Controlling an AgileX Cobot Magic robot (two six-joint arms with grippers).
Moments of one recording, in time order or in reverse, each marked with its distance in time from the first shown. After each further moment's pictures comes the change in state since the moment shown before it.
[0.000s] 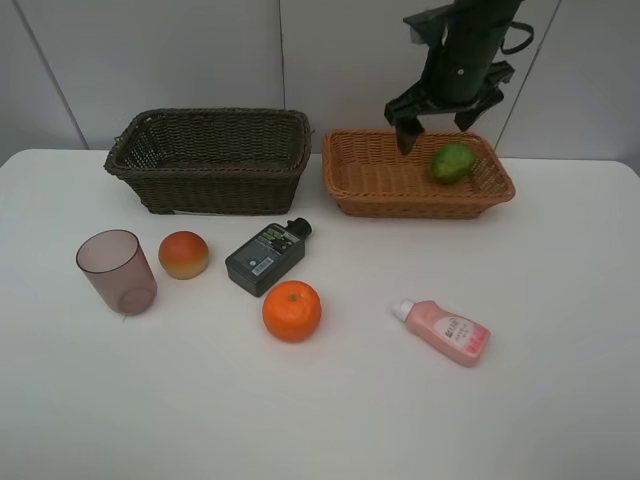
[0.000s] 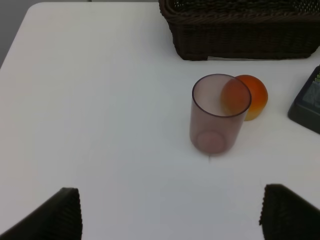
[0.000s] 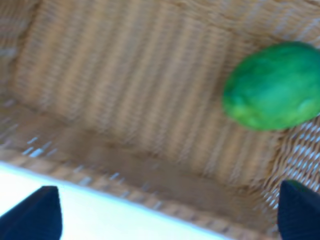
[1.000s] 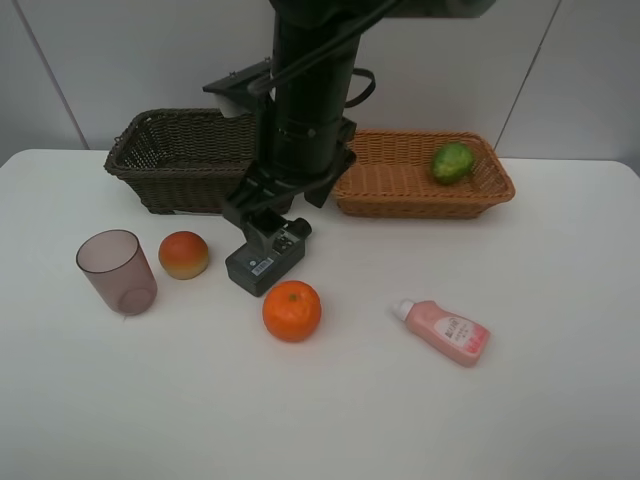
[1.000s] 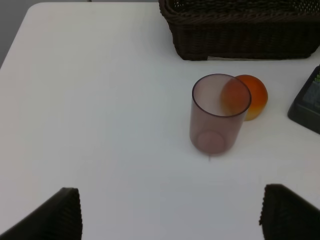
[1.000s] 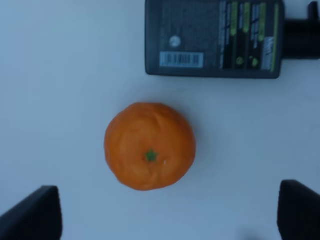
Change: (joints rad) left arm 0.000 0.000 0.000 0.000 0.000 0.000; right arm 0.460 -0.024 0.056 0.193 0.132 -0.129
